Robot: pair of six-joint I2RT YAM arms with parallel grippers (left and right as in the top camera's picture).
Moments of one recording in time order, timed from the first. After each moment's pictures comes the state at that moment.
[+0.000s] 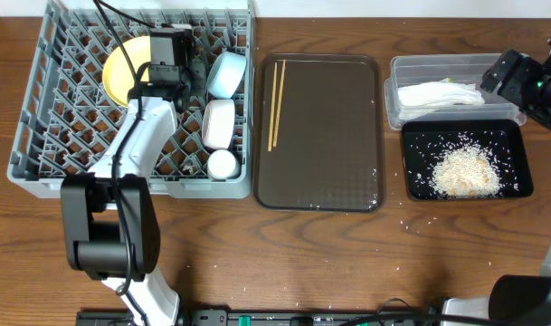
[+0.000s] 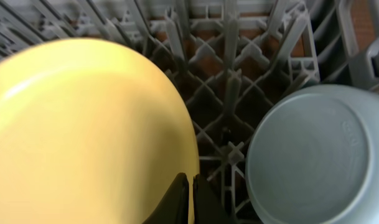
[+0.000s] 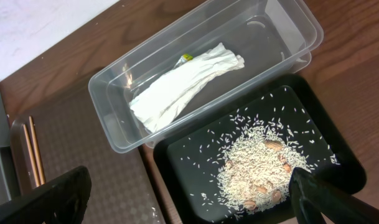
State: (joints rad) left arm -0.06 1.89 1.38 -0.26 -0.13 -0.01; right arm -0.29 1.60 1.74 -1.10 -0.12 0.31
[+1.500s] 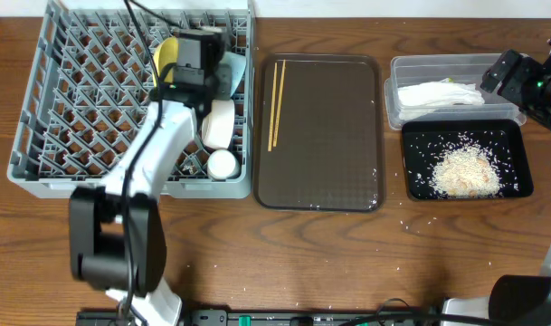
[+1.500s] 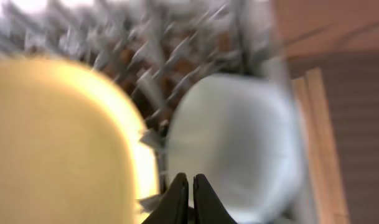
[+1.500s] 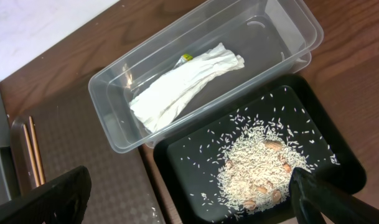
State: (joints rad) left arm -0.19 1.82 1.38 -0.33 -0.11 -0.03; right arm -0.29 1.60 1.74 -1.10 -0.12 0.31
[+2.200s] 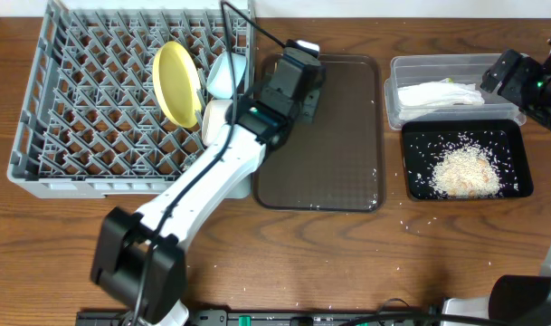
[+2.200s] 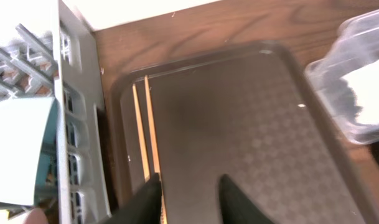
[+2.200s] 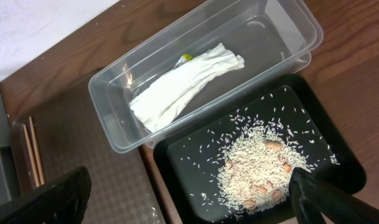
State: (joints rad) left arm -0.58 1.79 1.46 -0.42 -0.22 -0.19; right arm -0.29 1.60 1.74 -1.10 -0.12 0.31
